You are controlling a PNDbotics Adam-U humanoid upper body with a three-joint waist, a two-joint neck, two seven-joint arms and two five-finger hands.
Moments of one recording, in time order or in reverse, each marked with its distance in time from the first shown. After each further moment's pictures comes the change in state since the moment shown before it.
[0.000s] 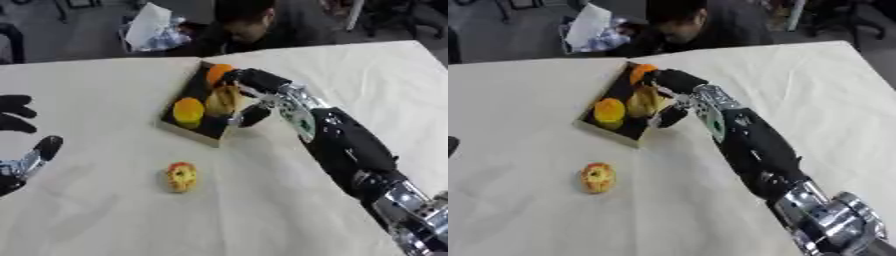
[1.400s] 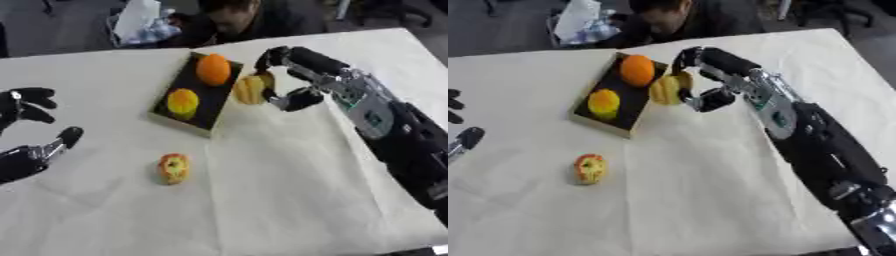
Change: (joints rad) left arm 0.021 0.051 0.000 0.046 -0.028 -0.006 0.002; right arm 0.128 -0.196 0.097 -0.386 -0.402 0.082 0.152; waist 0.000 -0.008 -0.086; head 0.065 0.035
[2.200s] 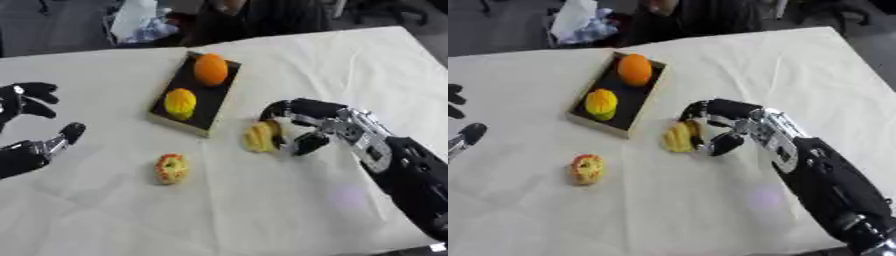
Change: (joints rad) left arm -0.005 0.022 -0.001 0.009 -0.007 -0.001 -0.002; right arm 0.160 0.020 0.034 0.049 0.091 -0.076 0.121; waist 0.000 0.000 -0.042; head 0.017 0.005
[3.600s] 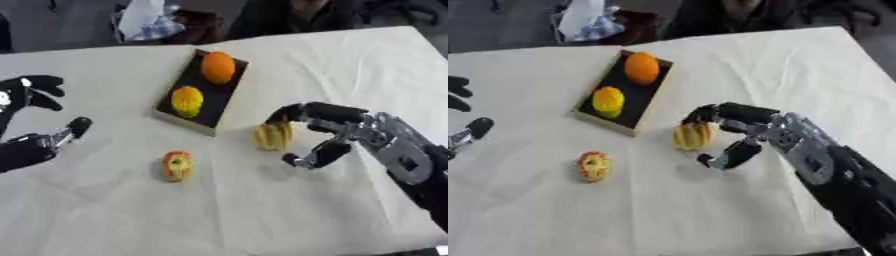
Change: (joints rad) left arm -0.006 0.023 0.000 0.000 0.000 -0.007 0.010; right arm 0.080 -0.109 0.049 -0.233 -0.178 0.049 0.100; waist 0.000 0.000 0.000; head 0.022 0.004
